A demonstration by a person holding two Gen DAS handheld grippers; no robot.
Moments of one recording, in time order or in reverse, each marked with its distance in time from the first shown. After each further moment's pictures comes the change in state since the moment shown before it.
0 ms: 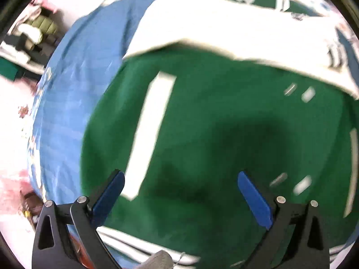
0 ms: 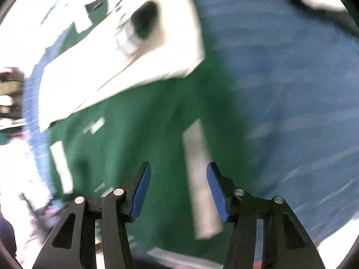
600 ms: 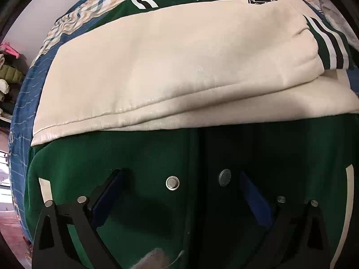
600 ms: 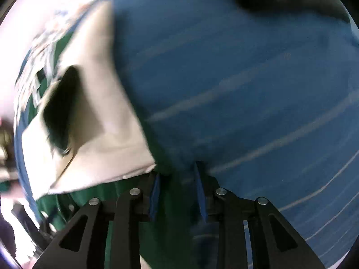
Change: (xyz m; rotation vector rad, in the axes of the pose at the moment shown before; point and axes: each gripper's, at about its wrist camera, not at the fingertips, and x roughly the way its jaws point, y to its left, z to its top) left arm 0.065 -0.136 0.063 0.203 -0.066 -0.058; right arm -0.009 -0.156 0.069 0.261 -0.115 0.069
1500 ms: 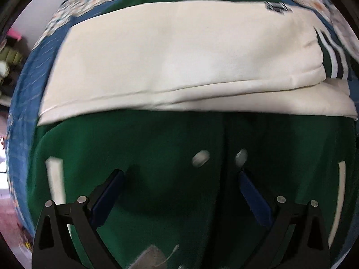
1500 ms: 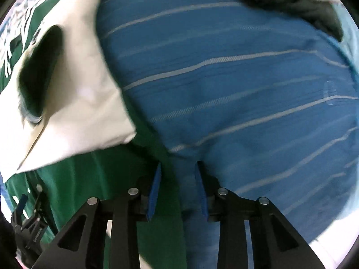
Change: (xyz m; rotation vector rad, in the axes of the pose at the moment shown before) left arm -0.032 0.003 -0.009 -0.103 0.069 -0.032; right arm -0.061 -0.012 -0.033 -0.134 0.127 -0.304
